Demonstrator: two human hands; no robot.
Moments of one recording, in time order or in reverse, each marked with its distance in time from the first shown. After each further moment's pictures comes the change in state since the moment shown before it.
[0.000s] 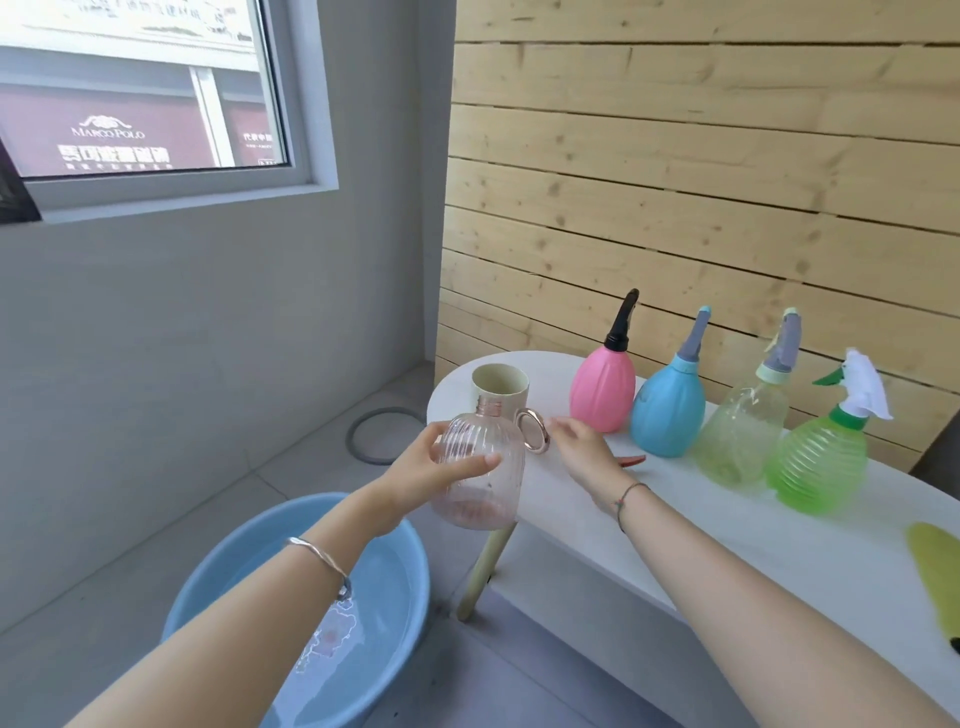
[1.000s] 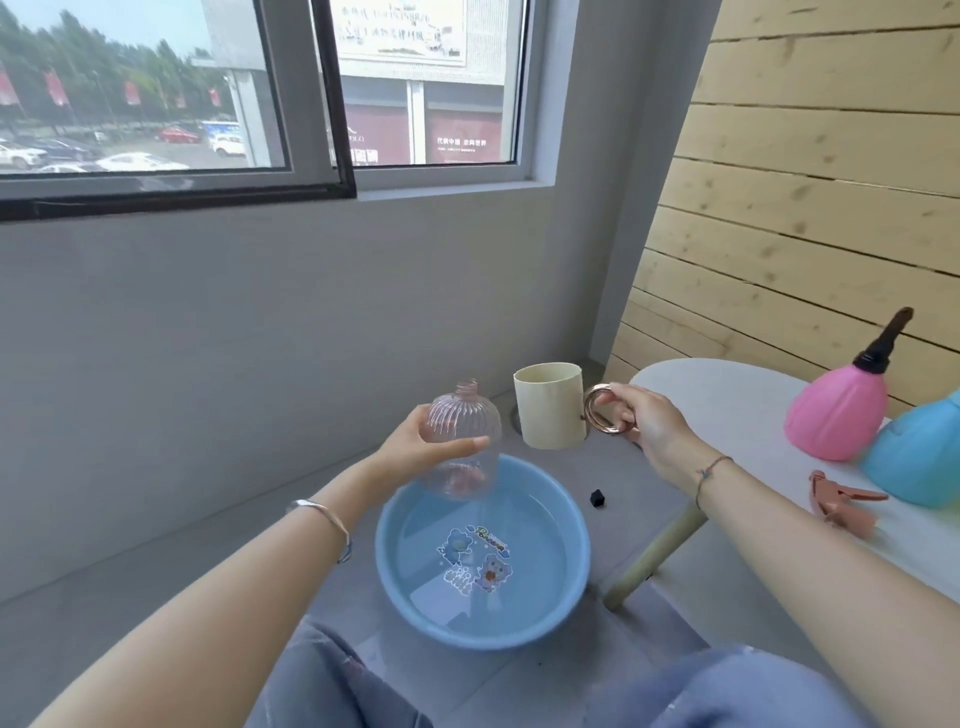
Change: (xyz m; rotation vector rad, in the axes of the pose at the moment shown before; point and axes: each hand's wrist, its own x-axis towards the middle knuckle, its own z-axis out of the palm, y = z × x) left_hand -0.148 -0.070 -0.172 -0.020 0.407 -0.044; right_hand -0.052 -0.094 0.137 0.305 -0.303 -0.076
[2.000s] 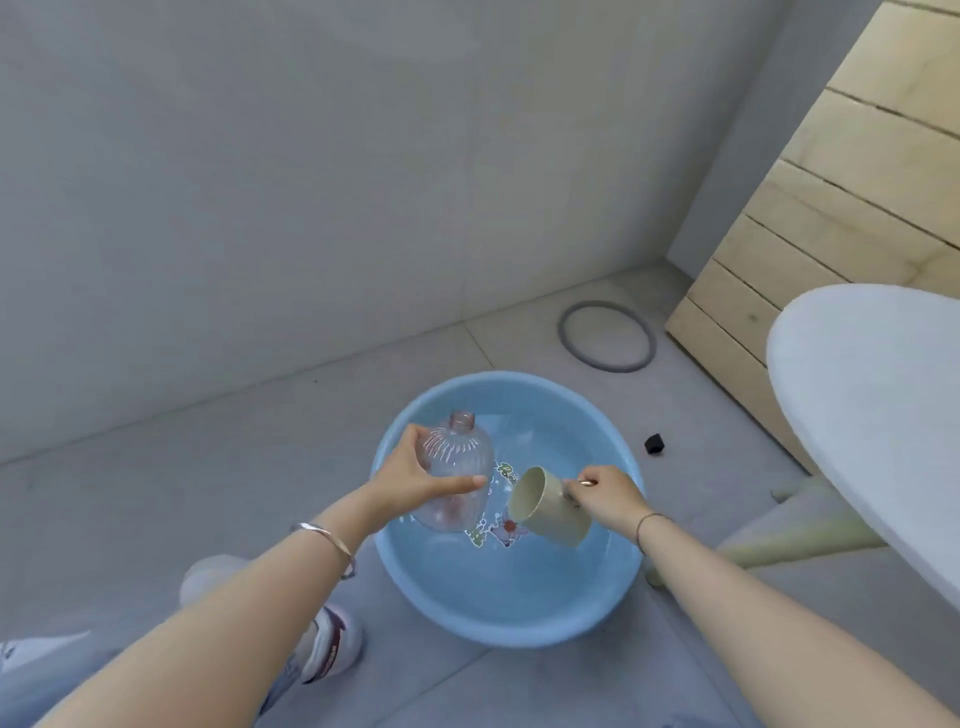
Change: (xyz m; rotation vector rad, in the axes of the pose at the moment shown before) left_hand 0.085 -0.189 0.012 0.078 0.113 -0.356; right_hand 0.091 0.227 0.085 -0.769 -0.363 0.314
